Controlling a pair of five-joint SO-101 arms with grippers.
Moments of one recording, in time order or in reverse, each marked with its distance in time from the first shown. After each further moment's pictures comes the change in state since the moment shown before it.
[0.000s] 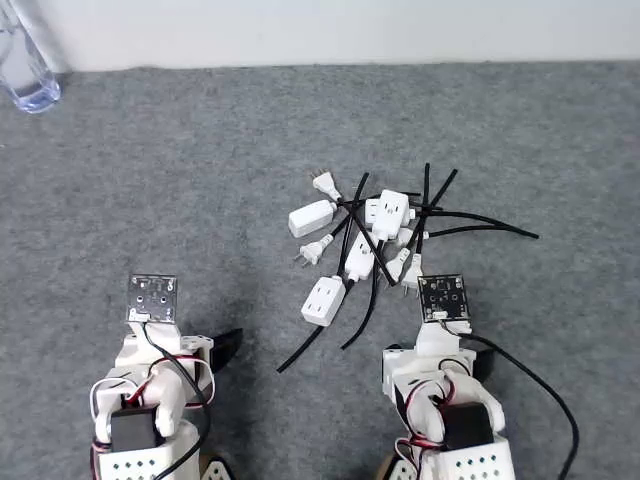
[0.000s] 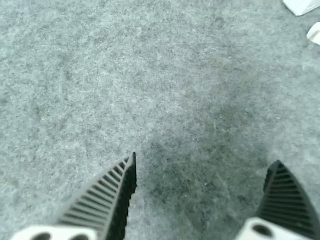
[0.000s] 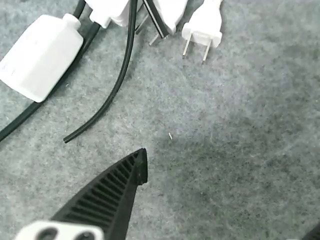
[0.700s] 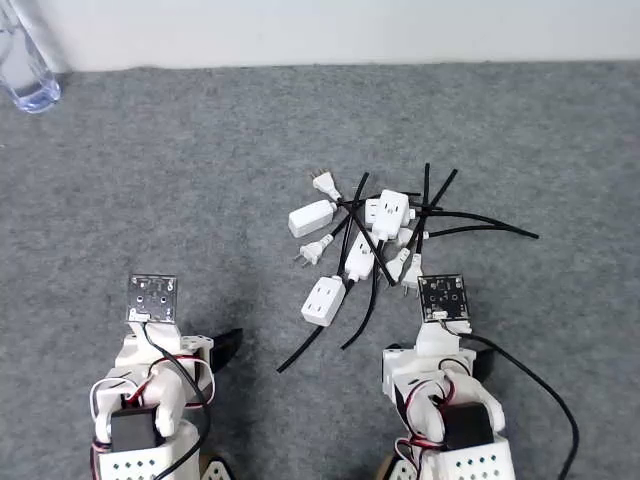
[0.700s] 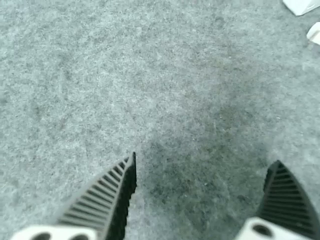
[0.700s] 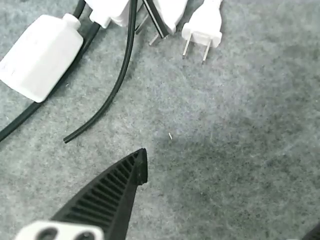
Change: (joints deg) left arm 0.0 0.0 0.0 0.0 0.0; right arm 0.0 0.0 0.0 -0.4 0.0
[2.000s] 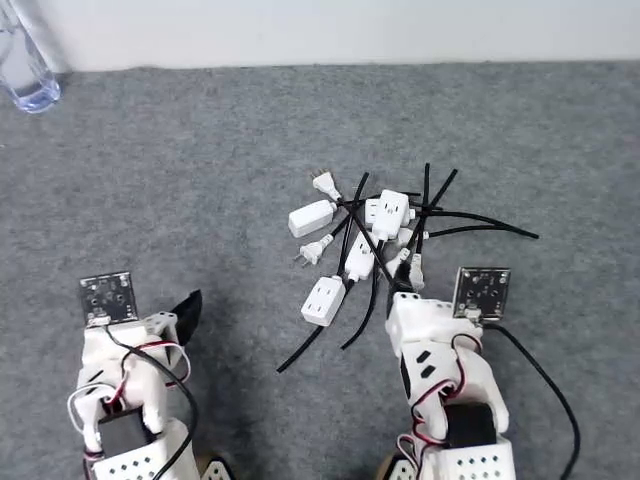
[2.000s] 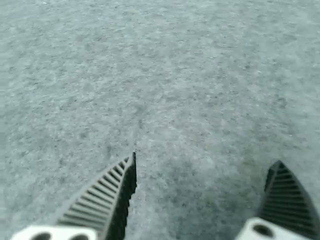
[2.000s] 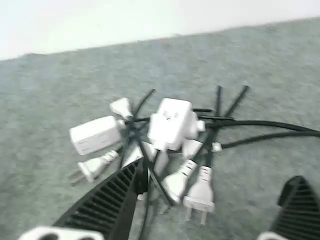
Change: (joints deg) left arm -11.6 0.0 0.0 -13.8 0.0; right arm 4.4 0.1 0.0 -32.1 -2.5
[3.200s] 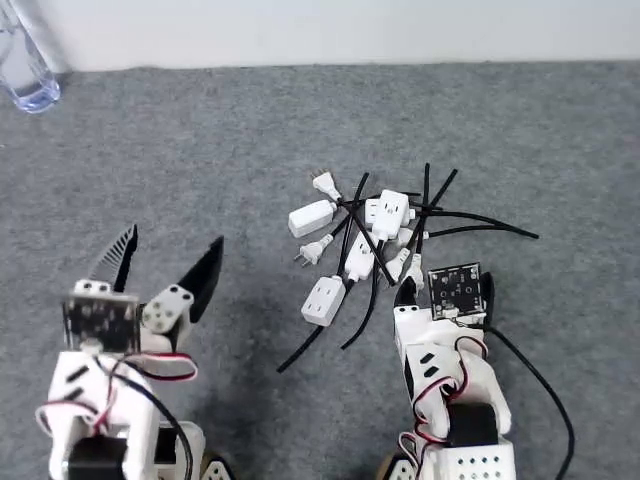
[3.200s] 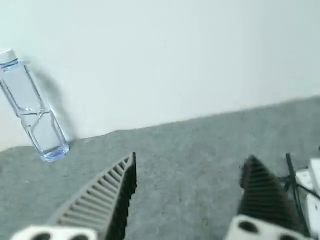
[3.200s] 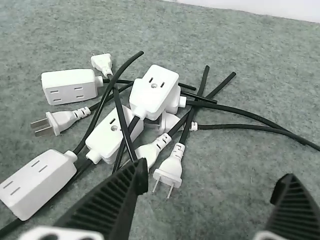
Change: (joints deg) left arm 18.1 9.0 -34.4 -1.4 -2.3; right arm 1.5 0.0 0.0 5.6 15.6
